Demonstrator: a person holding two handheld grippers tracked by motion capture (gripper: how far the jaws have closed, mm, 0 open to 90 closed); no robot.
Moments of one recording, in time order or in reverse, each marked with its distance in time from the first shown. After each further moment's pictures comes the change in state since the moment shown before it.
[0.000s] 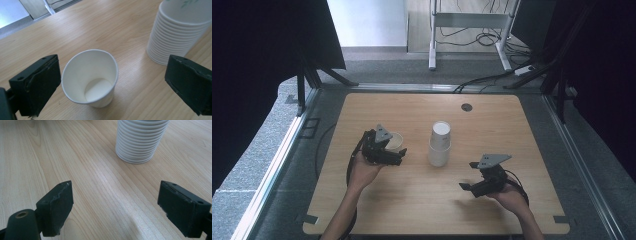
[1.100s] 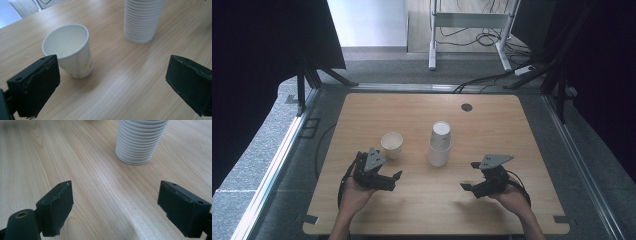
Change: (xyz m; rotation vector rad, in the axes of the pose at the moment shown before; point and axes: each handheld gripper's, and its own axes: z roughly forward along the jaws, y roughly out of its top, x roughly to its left) left arm -0.031 -0.050 -0.038 -0.032 -0.036 0.016; right arm 0.003 0.001 -0.007 -0.008 -0.008 -0.004
